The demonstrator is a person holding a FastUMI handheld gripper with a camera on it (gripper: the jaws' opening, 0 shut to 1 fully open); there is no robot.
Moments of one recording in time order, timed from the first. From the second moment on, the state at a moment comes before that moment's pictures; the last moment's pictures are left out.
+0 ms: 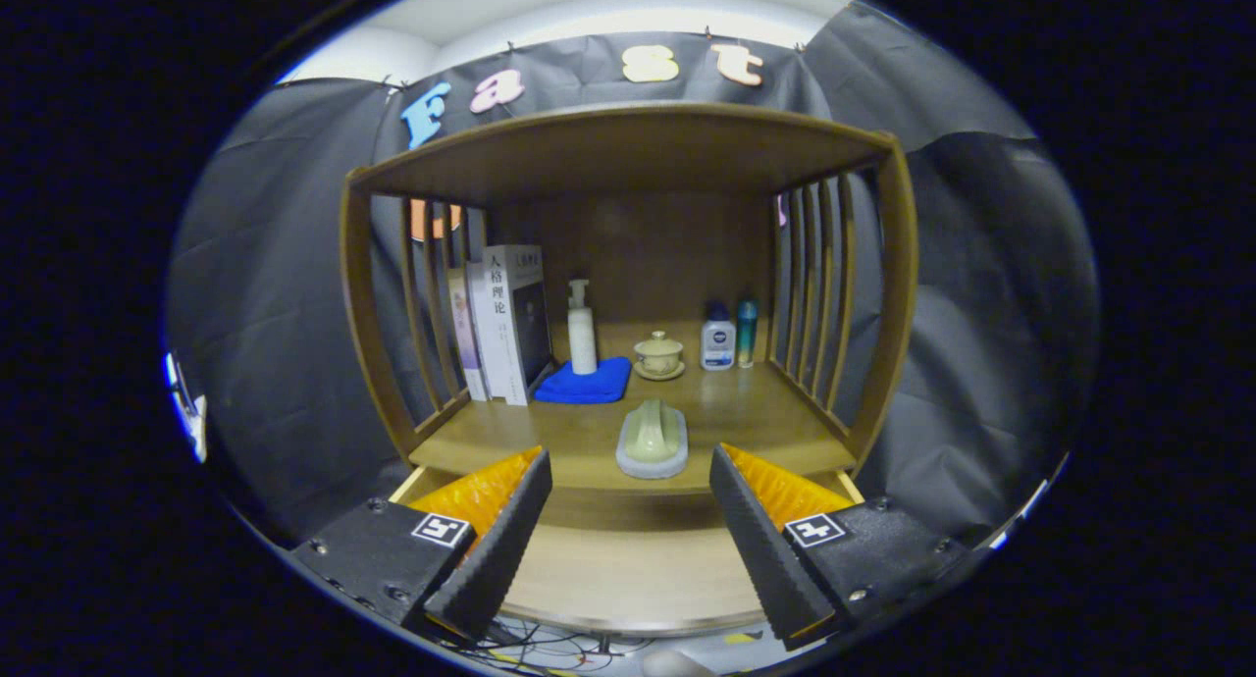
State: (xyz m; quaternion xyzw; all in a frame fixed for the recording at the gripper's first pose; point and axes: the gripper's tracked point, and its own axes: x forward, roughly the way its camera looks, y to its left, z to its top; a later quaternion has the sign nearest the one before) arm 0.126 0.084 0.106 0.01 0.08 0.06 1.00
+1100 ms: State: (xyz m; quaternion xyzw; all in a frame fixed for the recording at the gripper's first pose) arm 0.073 0.102 -0.100 0.00 0.09 0.02 1.00
